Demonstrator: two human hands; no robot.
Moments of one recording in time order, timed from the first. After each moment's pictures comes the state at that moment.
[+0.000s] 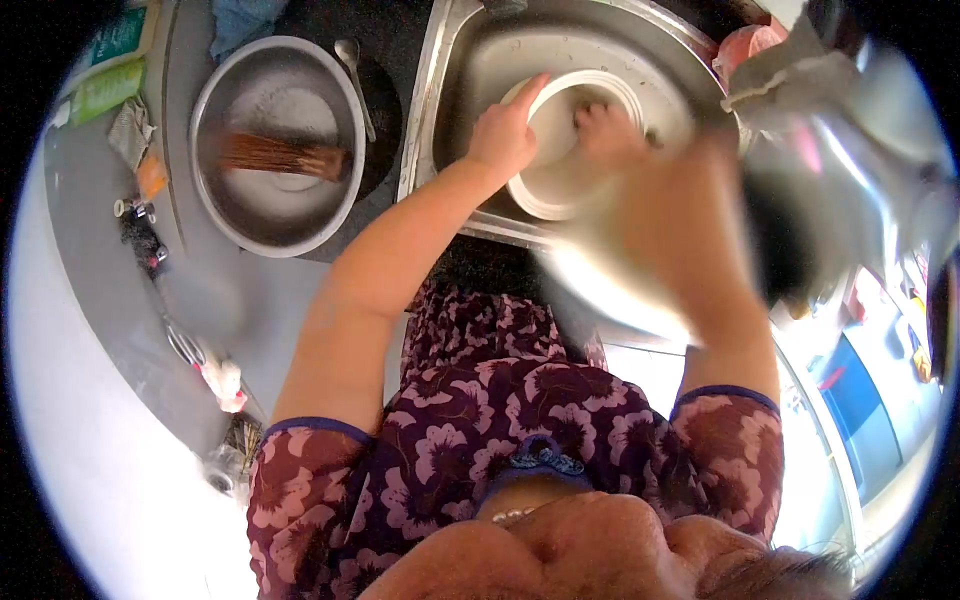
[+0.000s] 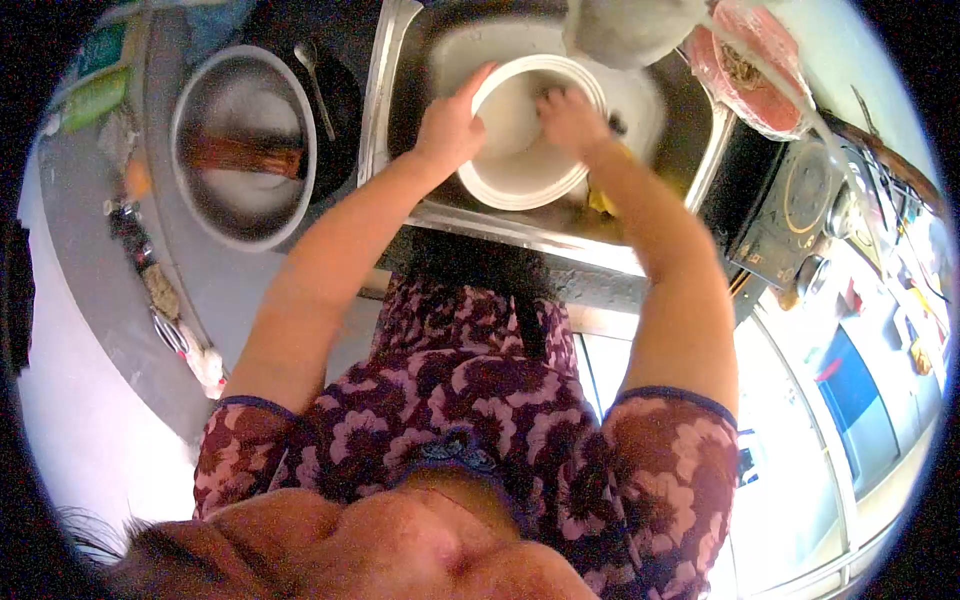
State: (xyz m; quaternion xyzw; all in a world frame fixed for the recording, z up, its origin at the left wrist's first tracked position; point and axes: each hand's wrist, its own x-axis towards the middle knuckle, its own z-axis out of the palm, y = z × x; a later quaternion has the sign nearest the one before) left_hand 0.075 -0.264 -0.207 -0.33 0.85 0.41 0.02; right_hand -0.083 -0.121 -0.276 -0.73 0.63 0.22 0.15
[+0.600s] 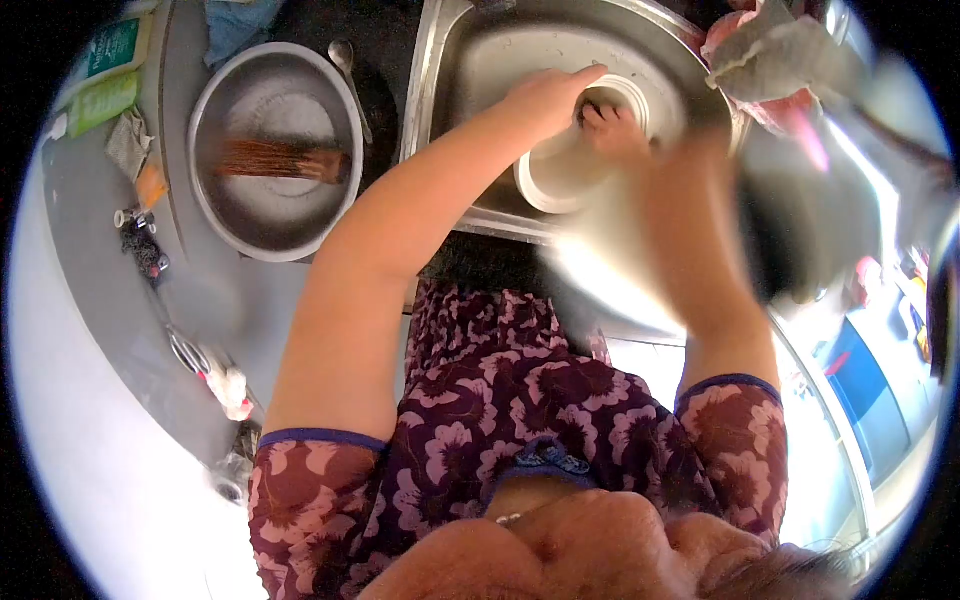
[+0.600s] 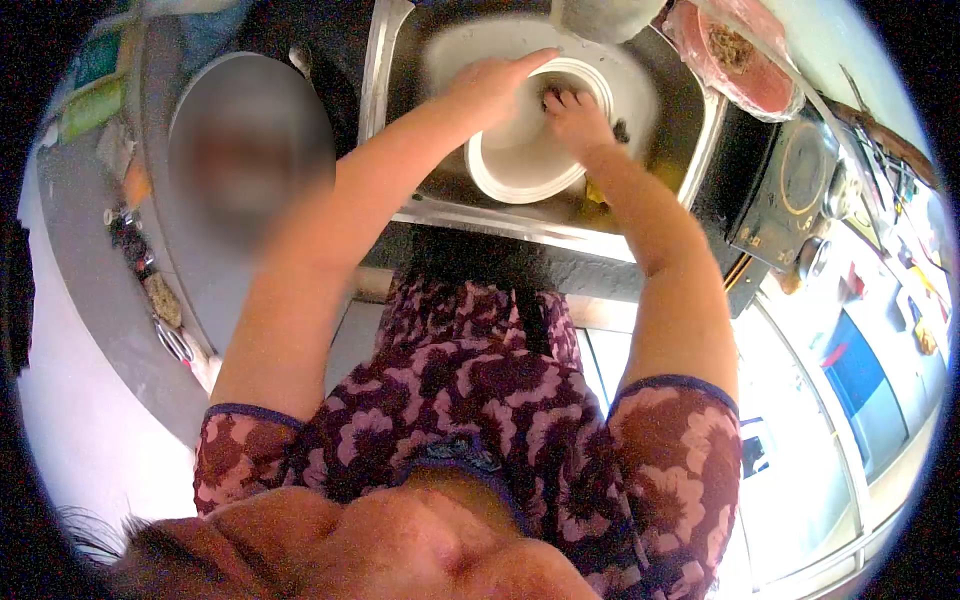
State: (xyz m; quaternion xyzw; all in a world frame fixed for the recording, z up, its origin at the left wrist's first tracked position) left_hand 0.027 -0.271 -0.196 -0.13 0.92 0.36 0.05; right_hand -0.090 -0.091 -0.290 -0.71 0.68 0.16 0.08
